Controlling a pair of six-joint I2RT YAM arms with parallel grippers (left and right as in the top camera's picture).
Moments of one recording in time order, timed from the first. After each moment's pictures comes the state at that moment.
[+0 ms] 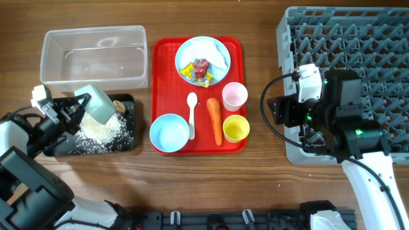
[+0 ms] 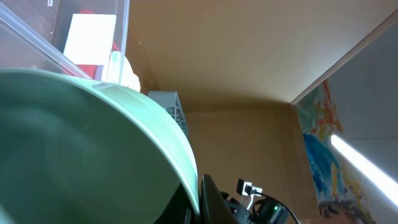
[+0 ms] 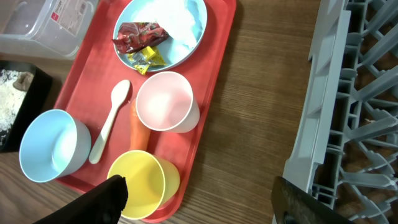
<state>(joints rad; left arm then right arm) 0.78 1.74 1.03 -1.12 1.54 0.32 0.10 1.09 0.99 -0.77 -0.31 0.00</state>
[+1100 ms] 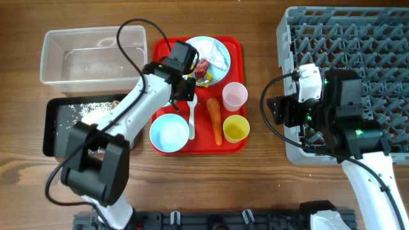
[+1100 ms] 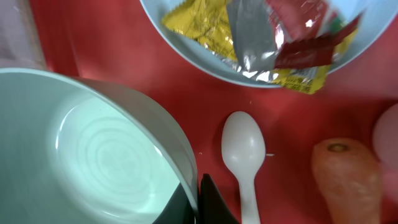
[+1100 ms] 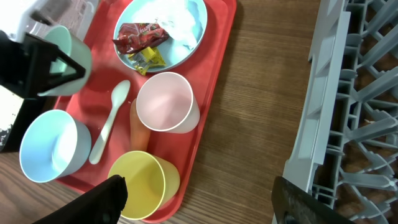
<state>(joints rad) -0.44 1.85 1.34 -0.73 -0.11 -0.24 0.10 1.09 0.99 -0.77 -0.31 0.00</state>
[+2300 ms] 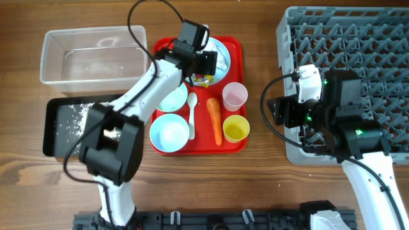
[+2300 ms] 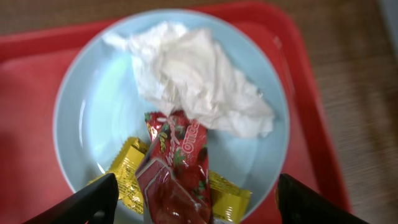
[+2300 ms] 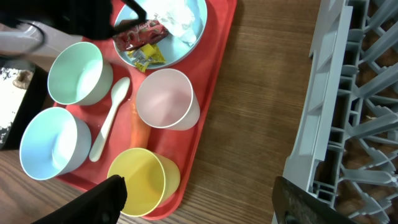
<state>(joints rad) -0.45 2.03 1.54 -0.47 0.01 -0.24 0.10 1.09 0.99 -0.78 -0.31 0.00</state>
